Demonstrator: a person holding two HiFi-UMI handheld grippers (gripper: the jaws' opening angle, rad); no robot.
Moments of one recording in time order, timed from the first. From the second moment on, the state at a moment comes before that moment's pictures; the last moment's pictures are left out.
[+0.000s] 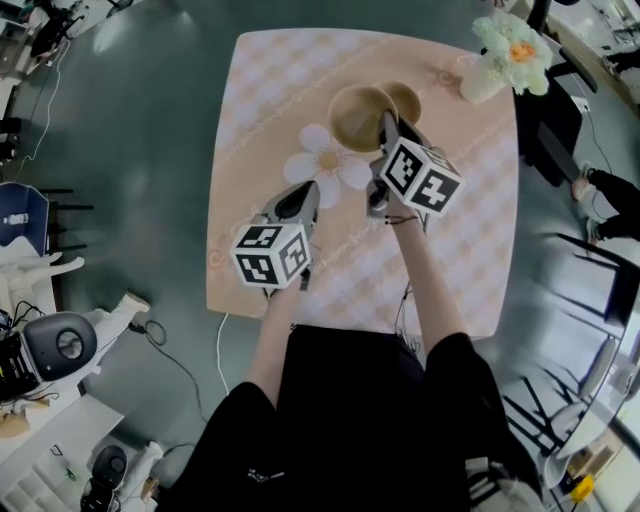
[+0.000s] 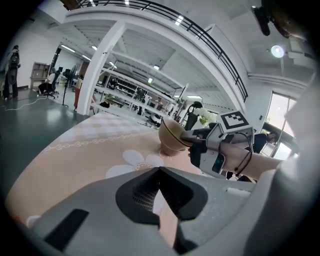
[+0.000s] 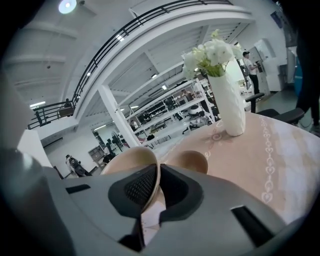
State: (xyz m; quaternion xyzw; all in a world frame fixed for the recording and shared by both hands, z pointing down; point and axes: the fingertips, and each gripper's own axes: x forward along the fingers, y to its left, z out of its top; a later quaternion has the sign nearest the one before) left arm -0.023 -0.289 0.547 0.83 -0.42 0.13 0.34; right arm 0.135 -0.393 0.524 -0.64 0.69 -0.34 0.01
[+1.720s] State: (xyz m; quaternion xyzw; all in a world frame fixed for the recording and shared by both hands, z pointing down) left arm -0.002 -0.299 0.558 0.83 -0.41 0.14 0.34; right arm 0.202 -0.427 0.557 -0.72 0.63 -0.28 -0.07
